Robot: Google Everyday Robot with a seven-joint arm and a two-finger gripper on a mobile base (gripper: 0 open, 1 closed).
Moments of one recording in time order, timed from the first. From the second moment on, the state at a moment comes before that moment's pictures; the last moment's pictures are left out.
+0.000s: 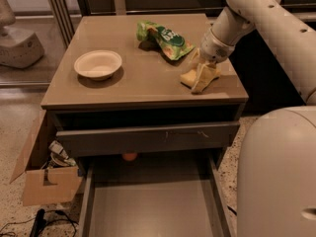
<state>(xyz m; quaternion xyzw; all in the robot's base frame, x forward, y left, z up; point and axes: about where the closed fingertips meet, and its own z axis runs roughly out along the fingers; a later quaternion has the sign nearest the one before) 0.684 -0.133 0.817 -0.71 0.67 0.11 0.19</state>
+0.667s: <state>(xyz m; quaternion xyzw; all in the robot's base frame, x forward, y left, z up) 0.689 -0.126 0.817 -0.72 0.67 0.11 0.18</state>
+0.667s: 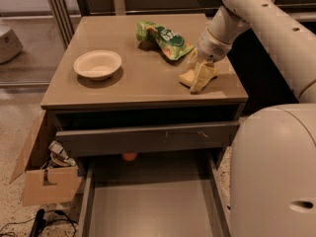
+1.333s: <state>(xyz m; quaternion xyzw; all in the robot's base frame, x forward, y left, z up) 0.683 -0.130 0.834 -0.72 0.67 0.10 0.18</state>
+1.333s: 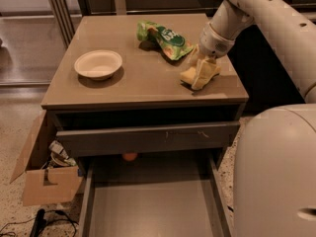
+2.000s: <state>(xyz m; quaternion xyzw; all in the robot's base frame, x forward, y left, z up) 0.630 -0.159 0.888 -0.71 0.66 0.11 0.21</state>
